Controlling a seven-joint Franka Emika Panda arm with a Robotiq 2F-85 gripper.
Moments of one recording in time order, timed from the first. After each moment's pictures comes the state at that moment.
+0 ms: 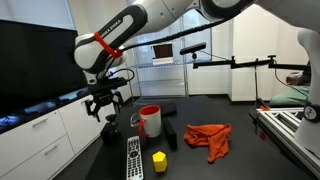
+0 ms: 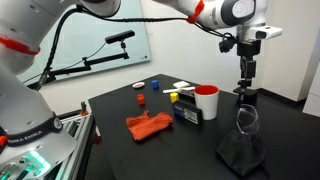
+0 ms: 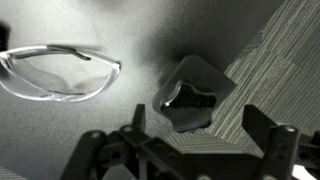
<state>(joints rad) 0.00 0.94 -0.15 -1.11 0.07 2.06 0.56</state>
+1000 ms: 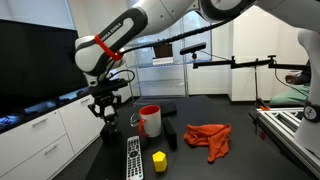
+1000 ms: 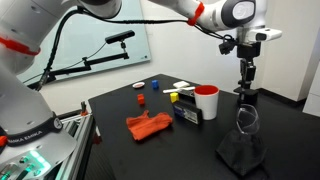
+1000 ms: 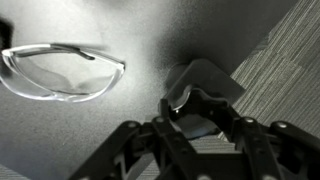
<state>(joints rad) 0.00 0.96 -0.15 -1.10 0.05 2.05 0.55</state>
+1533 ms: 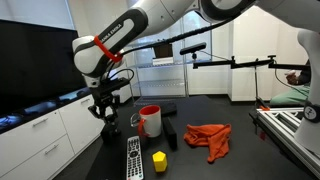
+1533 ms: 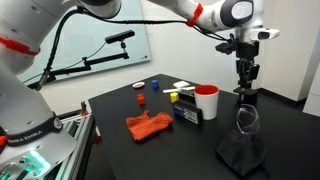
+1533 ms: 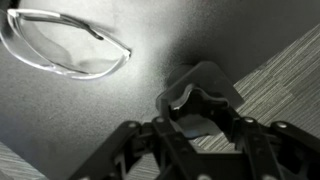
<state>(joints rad) 0.01 0.96 -0.14 -1.10 0.00 2.05 0.35</state>
